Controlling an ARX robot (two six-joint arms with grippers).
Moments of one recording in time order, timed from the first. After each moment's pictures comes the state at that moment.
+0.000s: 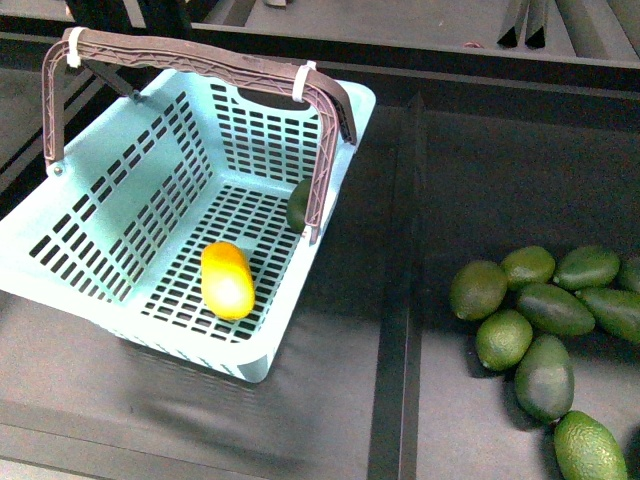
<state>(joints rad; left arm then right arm) -0.21 1.52 0.44 1.10 -0.21 -0.17 0.00 0.00 0.02 0.00 0.00 0.00</state>
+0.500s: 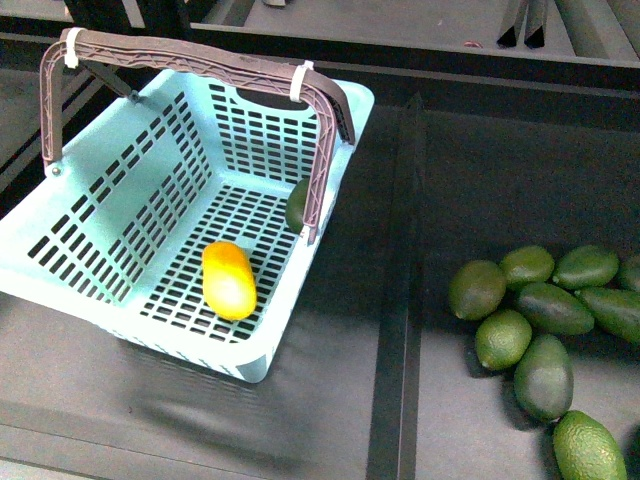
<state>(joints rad) -0.03 1.03 0.07 0.95 -0.01 -0.01 0.00 0.00 0.02 0.00 0.00 0.00</state>
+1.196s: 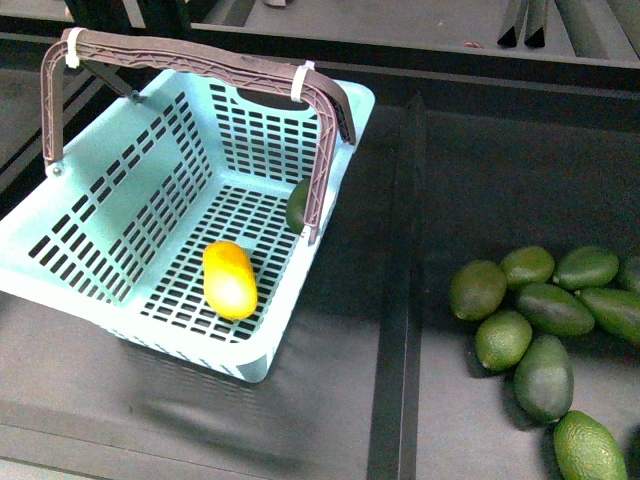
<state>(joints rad) 0.00 0.41 0.02 0.41 0.00 -0.01 0.00 0.00 0.02 0.00 0.00 0.00</state>
